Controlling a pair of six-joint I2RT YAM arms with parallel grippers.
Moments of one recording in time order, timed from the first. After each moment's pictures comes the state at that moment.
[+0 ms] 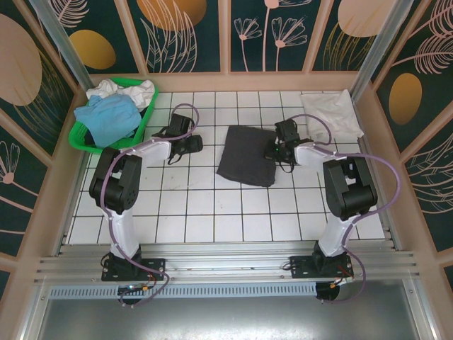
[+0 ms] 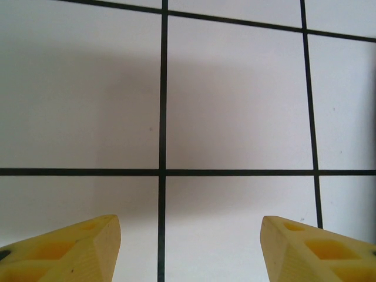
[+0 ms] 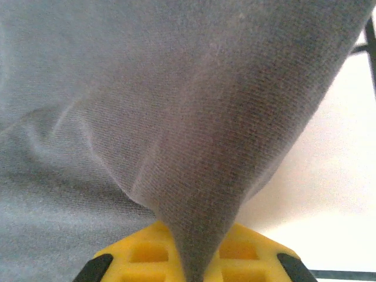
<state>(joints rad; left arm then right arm) -0.35 1.96 1.26 -0.22 -0.03 -0.43 0.31 1.81 1.08 -0.25 -0.10 0.49</state>
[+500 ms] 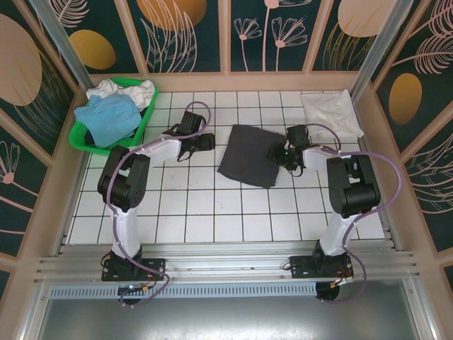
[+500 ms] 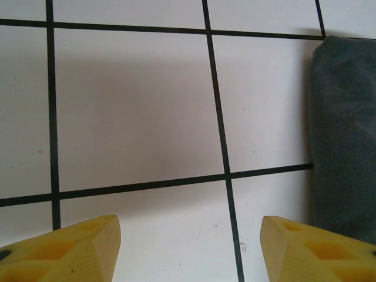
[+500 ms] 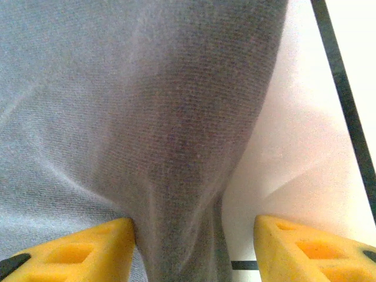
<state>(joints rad) -0.42 2.03 1.37 -0.23 0.03 -0.43 0.22 1.81 0.99 -0.16 -0.23 0.60</state>
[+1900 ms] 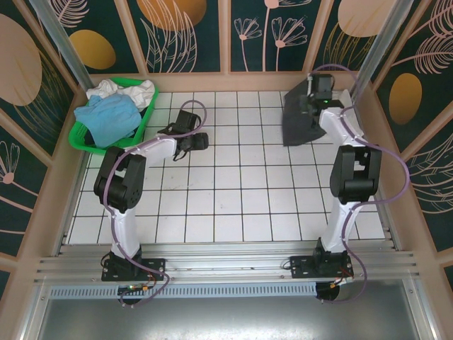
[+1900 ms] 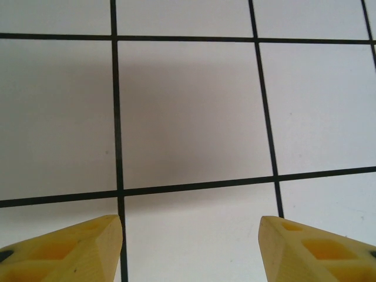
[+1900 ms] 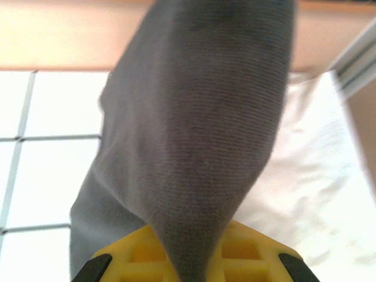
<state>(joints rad) -0.39 1.99 1.35 -0.26 -0.04 -0.38 0.04 1.98 1.69 -0.36 0.19 -0.06</state>
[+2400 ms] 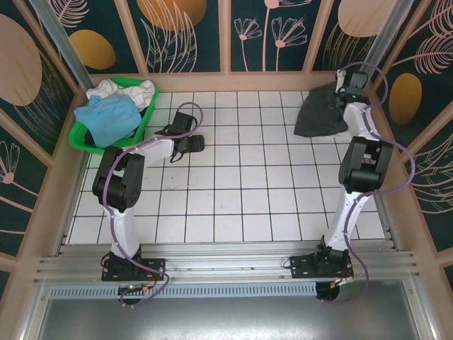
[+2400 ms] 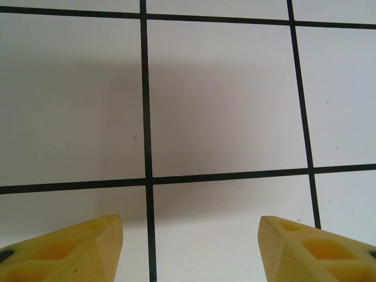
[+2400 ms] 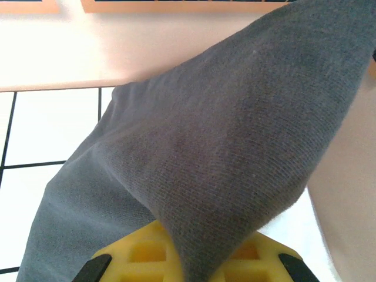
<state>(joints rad) -0.37 1.99 1.32 -0.26 -0.04 -0.37 -0.17 2.13 1.86 -0.38 0.00 -0.14</state>
